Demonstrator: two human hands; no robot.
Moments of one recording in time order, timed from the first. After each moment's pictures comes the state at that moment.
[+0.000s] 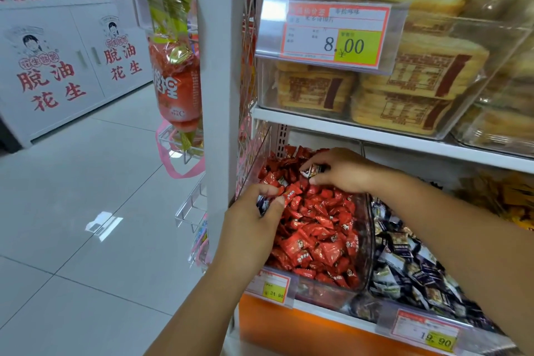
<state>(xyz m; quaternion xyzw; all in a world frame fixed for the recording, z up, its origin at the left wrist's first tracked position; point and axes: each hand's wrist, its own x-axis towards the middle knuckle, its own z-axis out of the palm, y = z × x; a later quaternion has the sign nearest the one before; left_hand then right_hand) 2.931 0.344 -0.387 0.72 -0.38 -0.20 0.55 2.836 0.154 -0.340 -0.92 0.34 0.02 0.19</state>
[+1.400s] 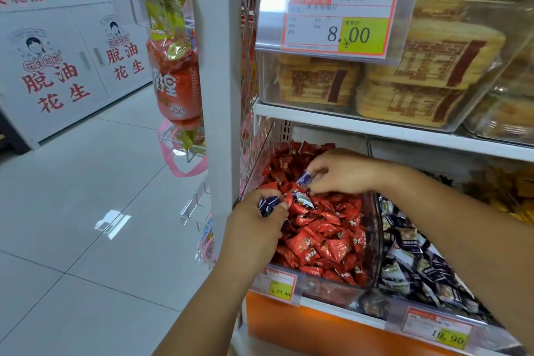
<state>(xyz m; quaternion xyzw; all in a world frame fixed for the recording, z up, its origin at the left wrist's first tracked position) 2.930 0.347 -0.389 0.70 -0.31 -0.30 0.57 2.842 0.173 -0.332 -0.93 0.28 0.07 0.21</state>
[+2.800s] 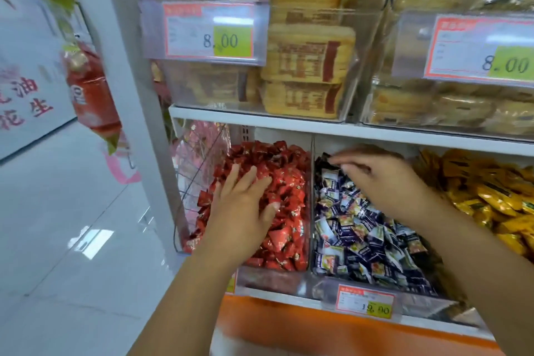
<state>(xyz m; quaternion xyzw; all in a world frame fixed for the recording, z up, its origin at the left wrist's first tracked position) 2.894 0.306 -0.388 0.77 -0.59 -0.06 0.24 2.694 0.191 -0.322 -0.86 0.39 -0.22 0.23</state>
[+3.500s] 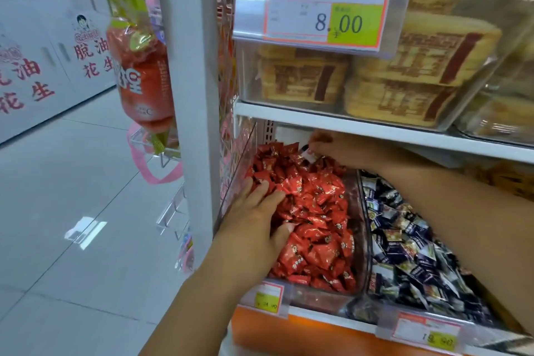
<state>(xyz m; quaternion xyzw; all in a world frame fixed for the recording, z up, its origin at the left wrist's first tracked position) 2.943 0.330 -0.402 0.75 -0.60 -0.11 0.26 2.836 0.115 -0.343 -0.89 0.35 -0.08 0.27</state>
